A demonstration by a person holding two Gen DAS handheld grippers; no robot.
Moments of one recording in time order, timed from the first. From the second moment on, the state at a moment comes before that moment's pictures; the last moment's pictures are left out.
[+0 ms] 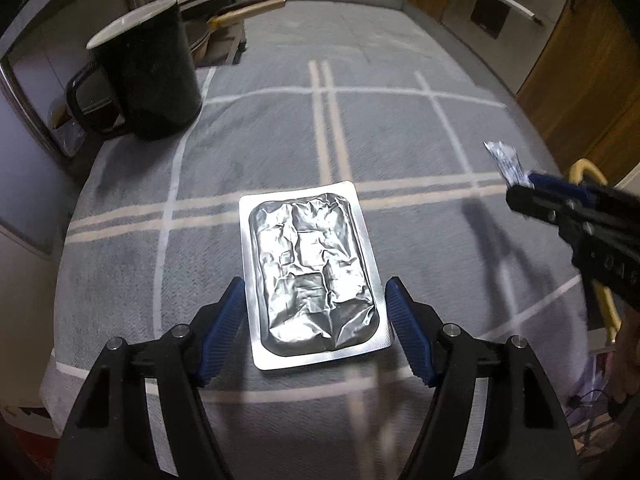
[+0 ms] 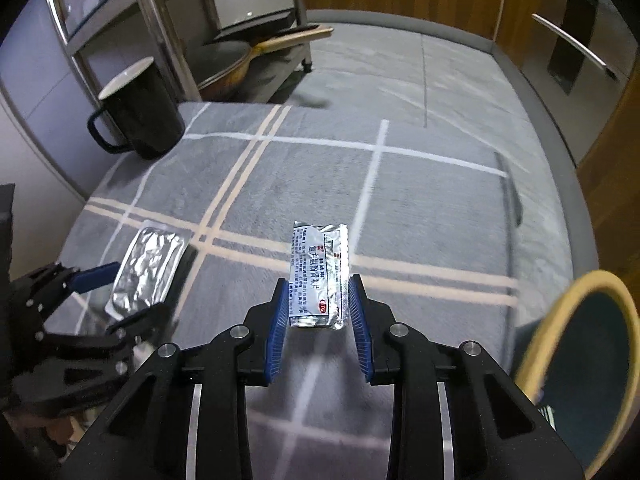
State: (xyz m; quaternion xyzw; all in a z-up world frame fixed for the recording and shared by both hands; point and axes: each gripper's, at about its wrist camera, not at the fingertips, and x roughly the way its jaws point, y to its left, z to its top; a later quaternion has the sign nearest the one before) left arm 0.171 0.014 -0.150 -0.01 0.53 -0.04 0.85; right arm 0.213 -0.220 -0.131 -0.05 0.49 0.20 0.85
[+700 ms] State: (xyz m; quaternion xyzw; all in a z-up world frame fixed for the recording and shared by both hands) left arm 0.162 -0.069 -0.067 -0.04 0.46 -0.16 0.87; right arm 0.129 -0.341 -0.062 0.03 0.44 0.14 0.89
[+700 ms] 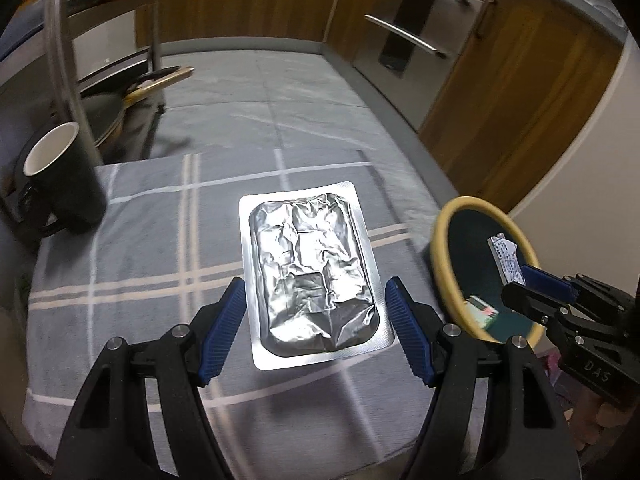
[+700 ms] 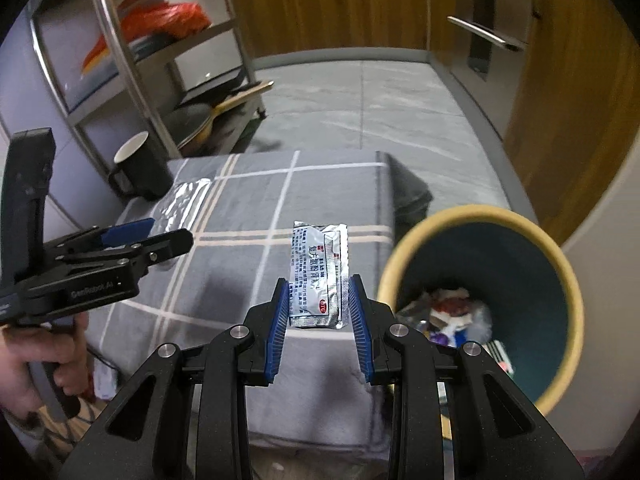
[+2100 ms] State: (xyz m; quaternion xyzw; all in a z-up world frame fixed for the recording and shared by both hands) left arm 0.156 -0.291 -0.119 0.04 0.51 -0.33 0.79; right arm 0.095 -0.501 -0.103 0.13 0.45 0.01 0.88
